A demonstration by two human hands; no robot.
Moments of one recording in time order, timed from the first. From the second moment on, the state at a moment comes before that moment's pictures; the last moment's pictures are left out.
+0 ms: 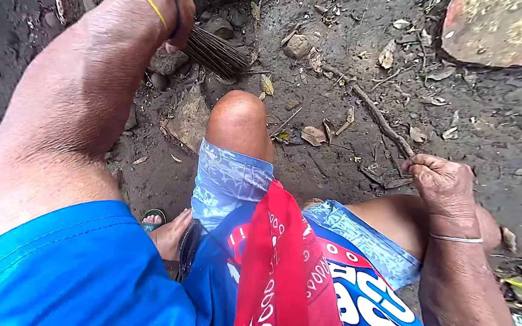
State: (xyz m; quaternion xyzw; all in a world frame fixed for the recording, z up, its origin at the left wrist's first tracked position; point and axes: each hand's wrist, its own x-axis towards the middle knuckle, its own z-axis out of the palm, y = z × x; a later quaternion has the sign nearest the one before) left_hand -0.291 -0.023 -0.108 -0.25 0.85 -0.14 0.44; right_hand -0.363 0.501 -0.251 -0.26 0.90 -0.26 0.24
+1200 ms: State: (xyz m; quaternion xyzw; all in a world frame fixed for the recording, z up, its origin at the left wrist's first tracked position) left_hand -0.302 -0.033 -0.089 -0.28 0.91 -0.11 0.28; right_hand -0.384 0.493 -0.298 -0.20 0.89 -0.28 0.30
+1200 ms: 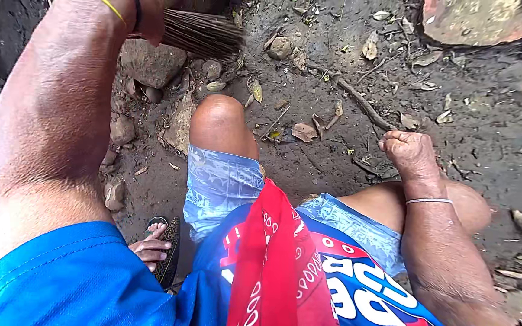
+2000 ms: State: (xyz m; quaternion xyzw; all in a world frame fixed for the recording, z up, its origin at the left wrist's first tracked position) left_hand -0.231 0.005 -0.200 -0.27 0.85 0.16 0.43; right_hand -0.386 0.492 -0.304 -0.20 0.89 -0.27 0.29
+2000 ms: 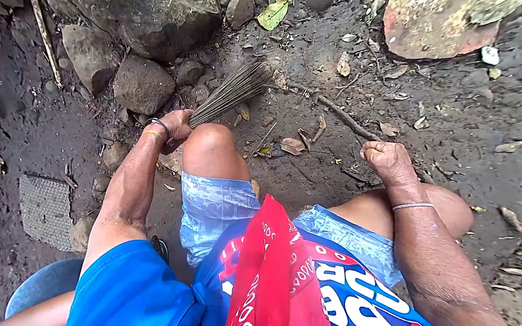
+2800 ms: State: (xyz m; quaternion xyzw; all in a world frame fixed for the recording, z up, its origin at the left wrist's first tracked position) left_hand -0.234 0.020 -0.186 -0.27 0.83 0.09 0.47; right_hand -0.384 0.489 -0.296 -0.19 0.89 -0.26 0.31
